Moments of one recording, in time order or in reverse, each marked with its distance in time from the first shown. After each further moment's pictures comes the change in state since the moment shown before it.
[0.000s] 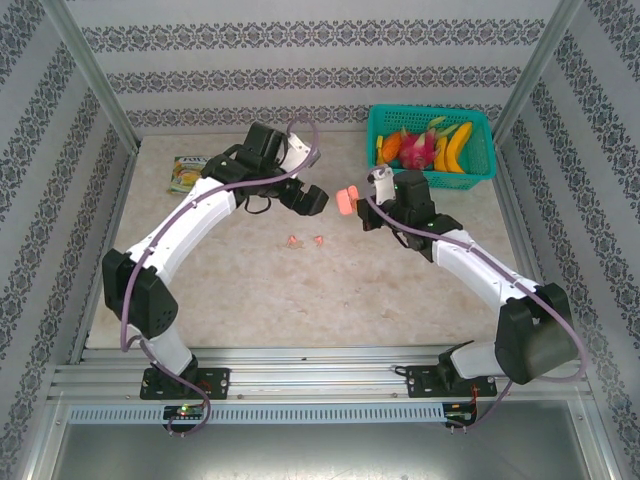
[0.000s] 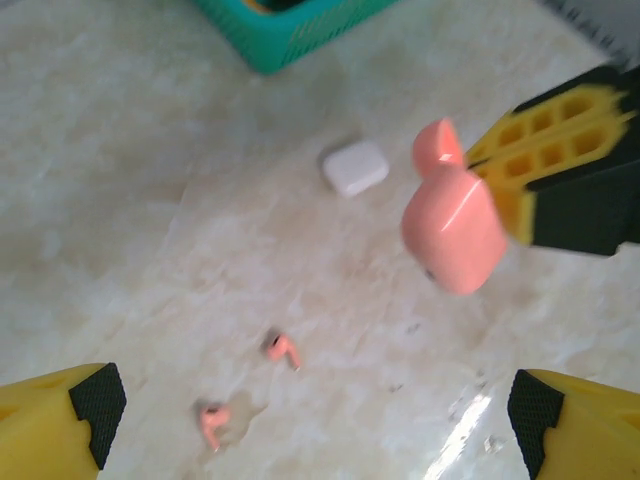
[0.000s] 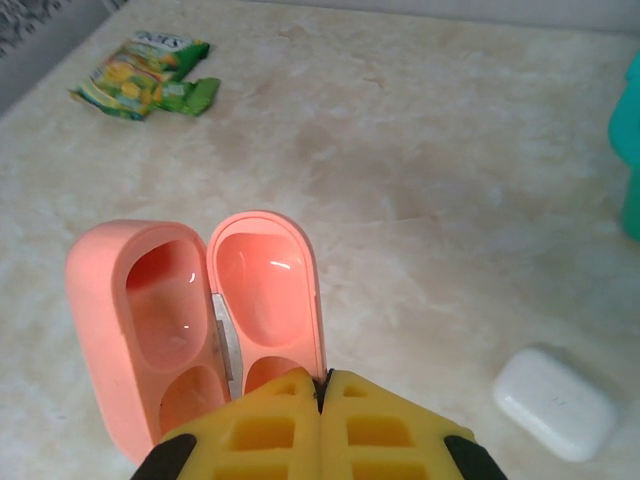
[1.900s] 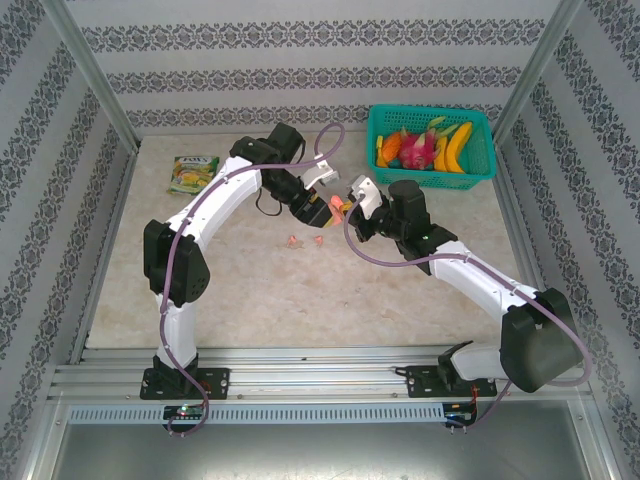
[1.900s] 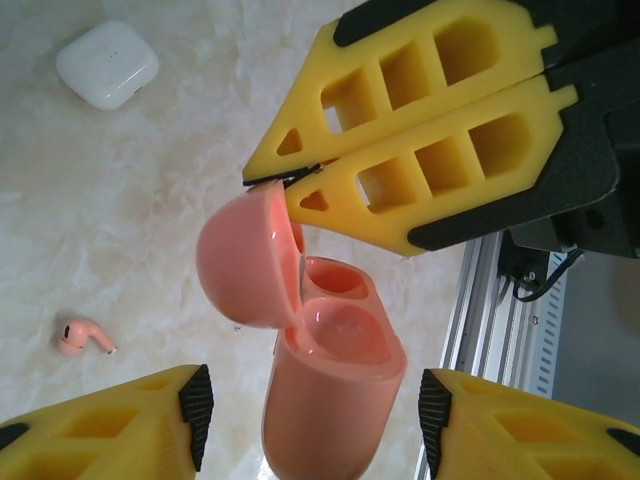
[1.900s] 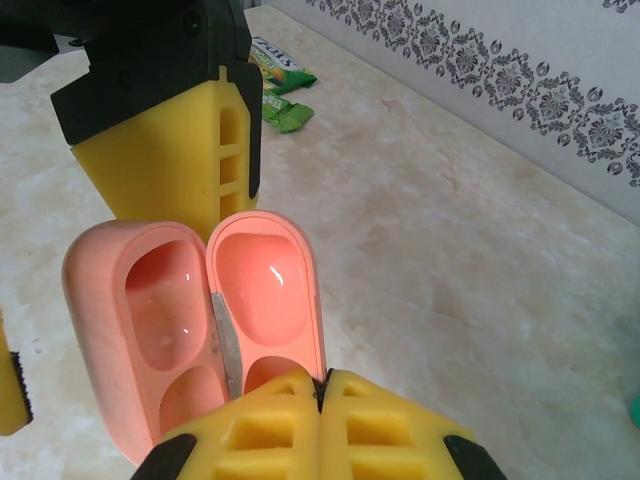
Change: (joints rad) left arm 0.013 0.281 0.278 -0.376 0.432 0.267; right arm 0.058 -0.044 -0.092 0.175 -0.105 -0.336
